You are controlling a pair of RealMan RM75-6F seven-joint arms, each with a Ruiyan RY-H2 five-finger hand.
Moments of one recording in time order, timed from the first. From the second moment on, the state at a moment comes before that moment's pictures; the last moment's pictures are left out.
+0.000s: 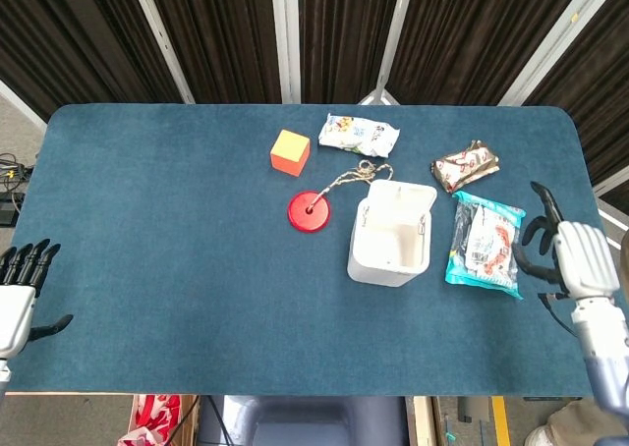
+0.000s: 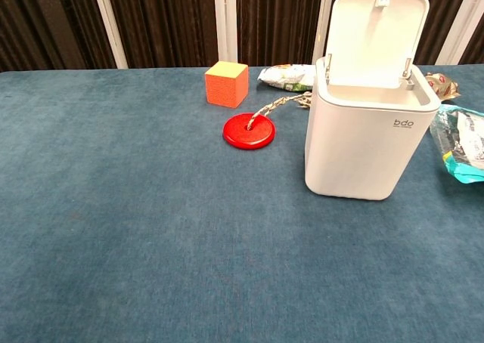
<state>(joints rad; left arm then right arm) -0.11 -1.11 -0.04 -1.65 1.47 1.45 0.15 0.32 -0.87 0.33 -1.95 -1.11 1.16 0.06</state>
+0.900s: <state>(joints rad) -0.12 -1.10 -0.04 -1.65 1.44 1.41 0.11 0.77 -0.86 0.35 -2.05 -0.47 0.92 -0.27</state>
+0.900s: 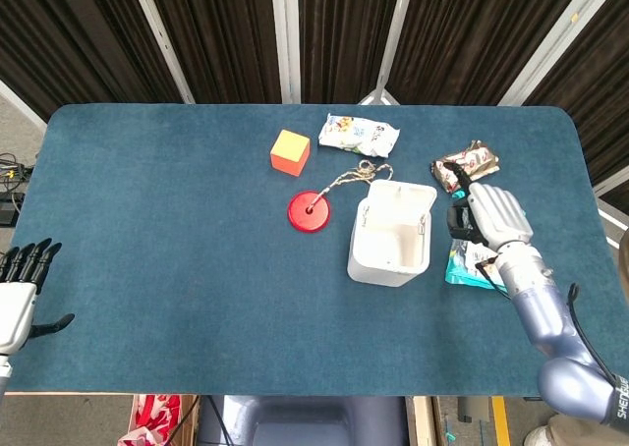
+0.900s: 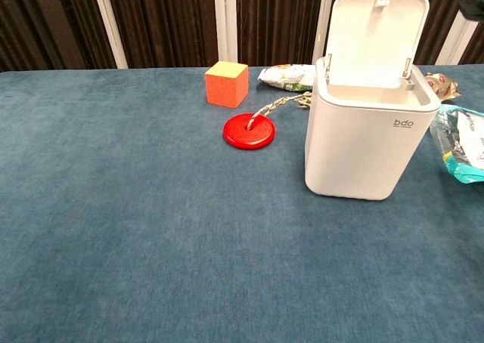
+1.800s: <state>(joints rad) -0.12 -1.10 -0.04 -1.66 1.43 1.41 0.13 0.80 -0.73 0.26 -2.27 -0.48 0.83 -0.25</state>
